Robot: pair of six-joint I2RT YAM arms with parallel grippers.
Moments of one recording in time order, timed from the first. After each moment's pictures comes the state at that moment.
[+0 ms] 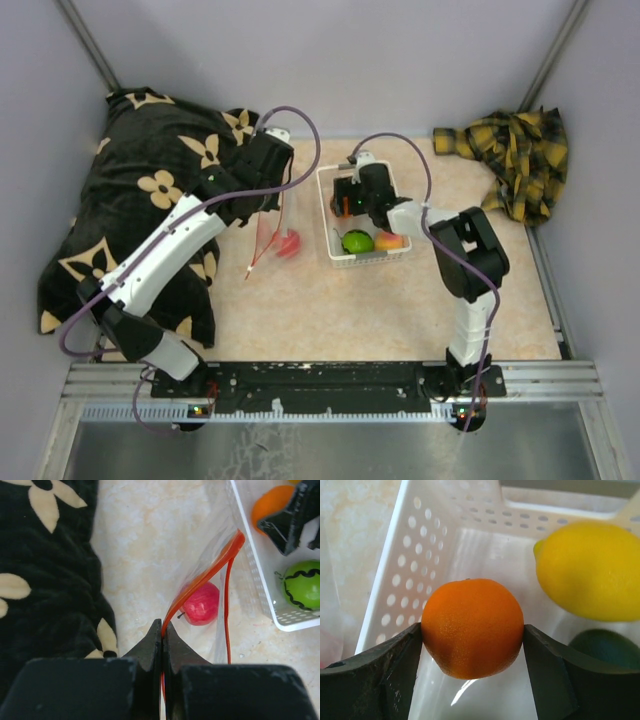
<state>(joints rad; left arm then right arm) -0.72 1.55 1.74 -1.00 -0.52 -0.26 0.46 1.97 1.23 0.21 -0.05 0.21</state>
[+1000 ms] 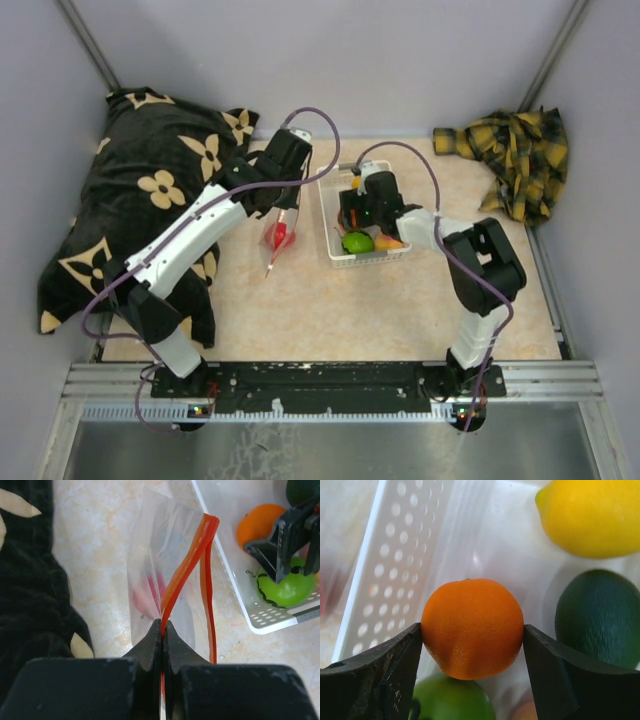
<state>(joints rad) -0.73 1.68 1.78 -0.97 -0.43 -0.25 0.46 1.84 1.13 0.08 -0.07 0.15</state>
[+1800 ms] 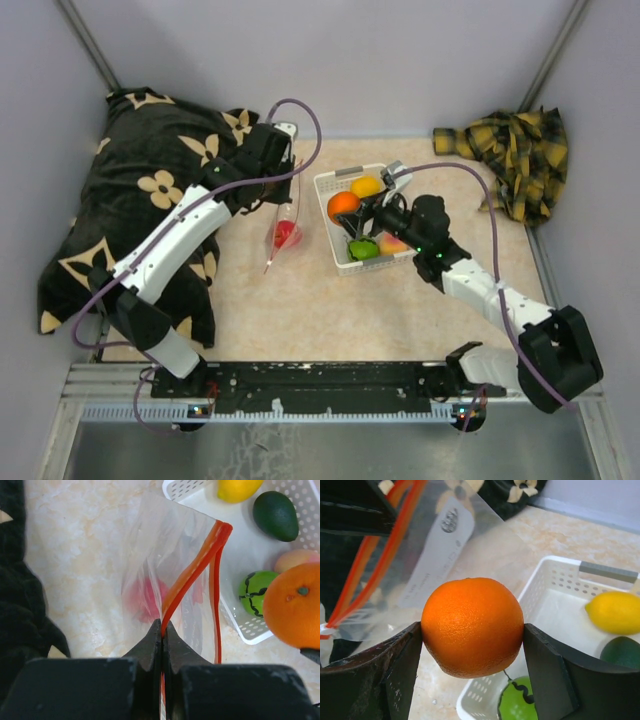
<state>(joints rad) -0.65 1.61 1.73 -0.88 -0.27 -0.27 0.49 1.22 0.72 0.41 -0.33 0.22</state>
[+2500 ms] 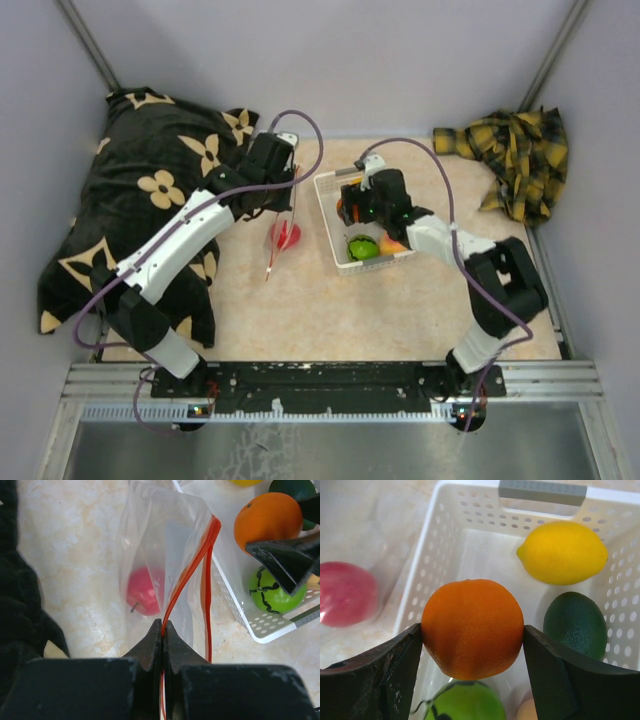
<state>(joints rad) -0.65 1.61 1.64 -0.84 -0.26 -0.28 0.48 1.59 0.99 0.13 -0.07 0.13</state>
